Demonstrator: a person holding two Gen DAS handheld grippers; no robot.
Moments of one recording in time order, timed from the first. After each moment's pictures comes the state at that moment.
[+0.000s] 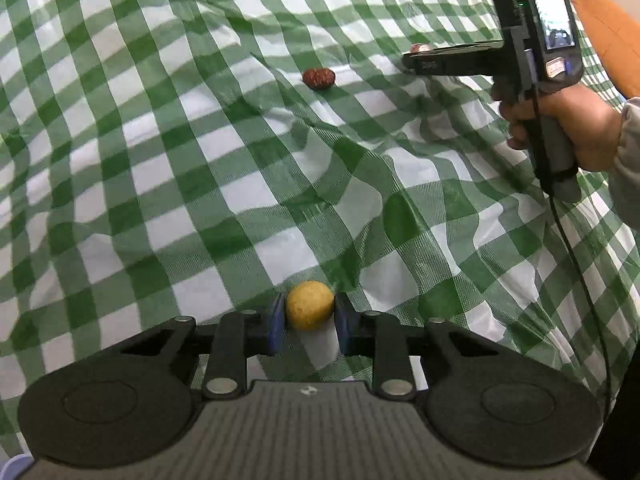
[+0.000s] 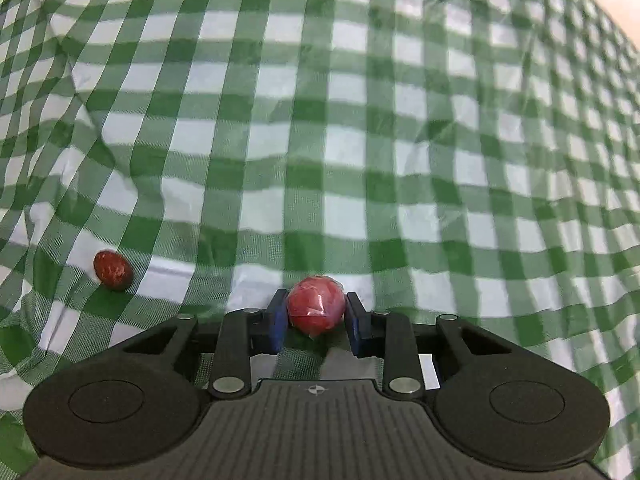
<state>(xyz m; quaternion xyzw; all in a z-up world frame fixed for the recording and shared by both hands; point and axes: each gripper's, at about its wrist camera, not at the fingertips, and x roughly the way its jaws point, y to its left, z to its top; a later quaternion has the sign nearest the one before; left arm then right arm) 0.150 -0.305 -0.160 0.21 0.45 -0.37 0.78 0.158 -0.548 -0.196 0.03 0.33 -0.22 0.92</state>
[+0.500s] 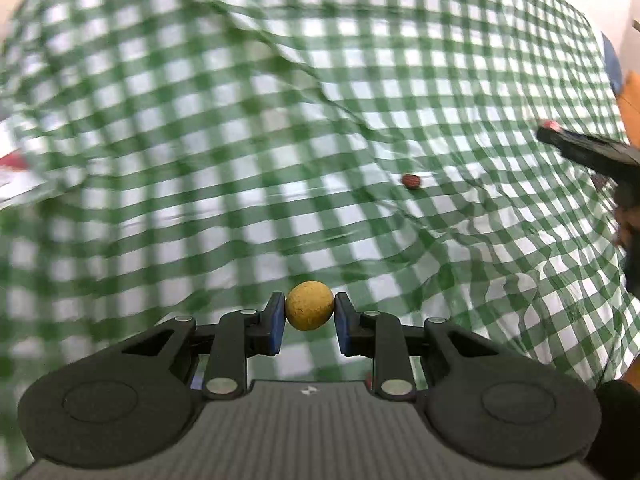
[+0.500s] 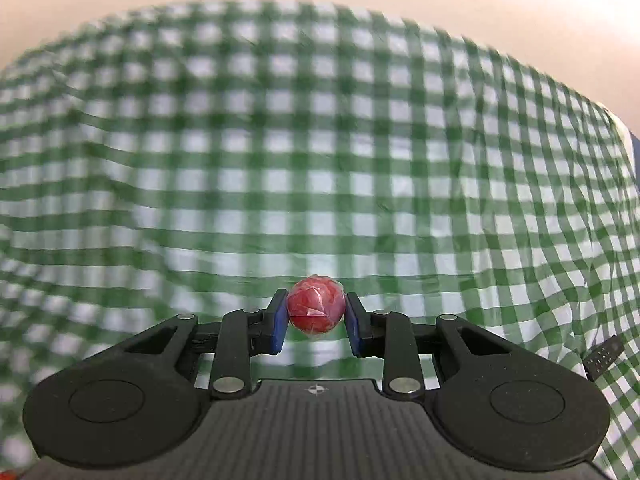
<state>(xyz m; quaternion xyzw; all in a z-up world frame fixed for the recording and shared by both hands) 0.122 -0.190 -0.023 0.14 0.41 -0.26 0.86 0.047 -0.490 -0.059 0.05 0.25 -0.18 0.95</state>
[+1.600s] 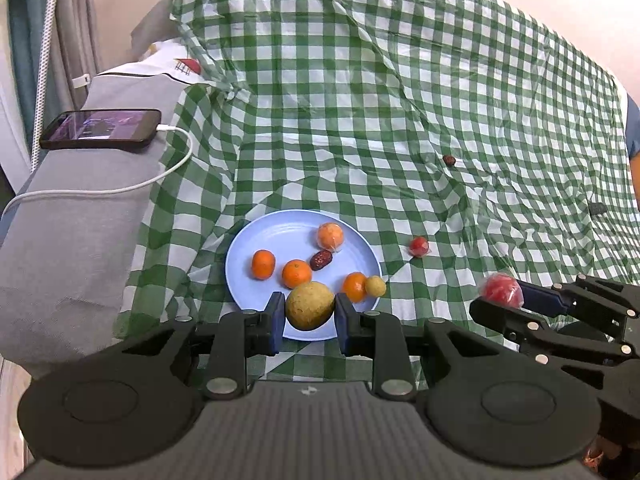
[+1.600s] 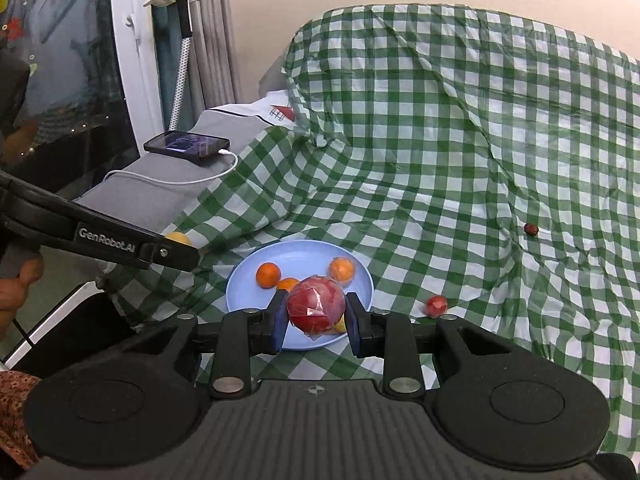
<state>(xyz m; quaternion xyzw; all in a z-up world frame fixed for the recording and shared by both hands) -0.045 0.012 0.015 0.04 0.41 -0.19 0.89 -0.120 -0.160 0.030 0.07 0.32 0.08 0.94</state>
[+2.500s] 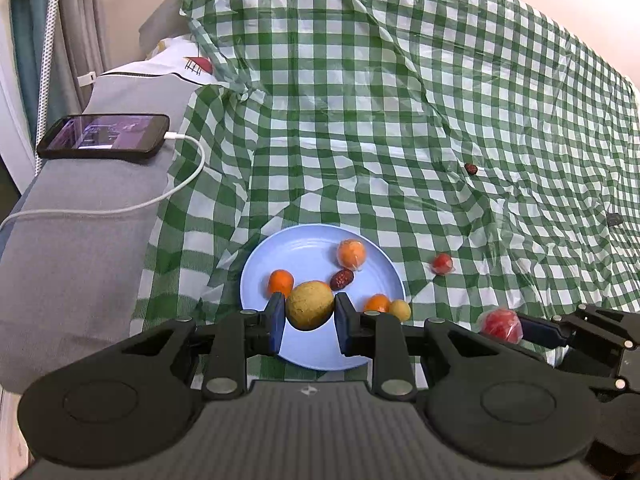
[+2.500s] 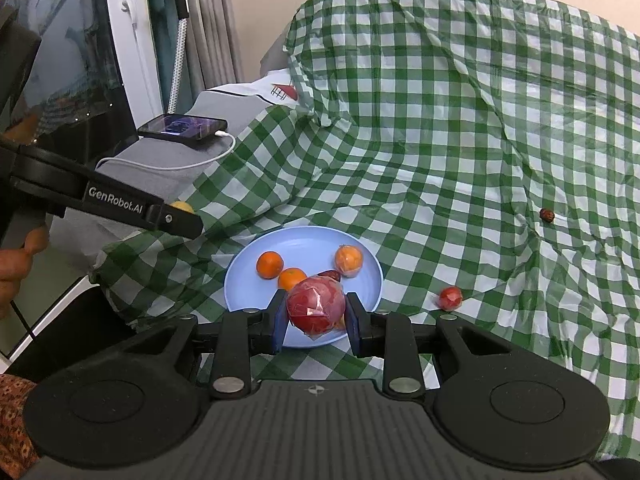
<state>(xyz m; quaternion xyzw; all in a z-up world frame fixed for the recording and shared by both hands) -0.003 0.008 0.010 0.05 0.42 -0.17 0.89 -0.084 -0.160 0.012 0.07 0.35 0.09 0.93</state>
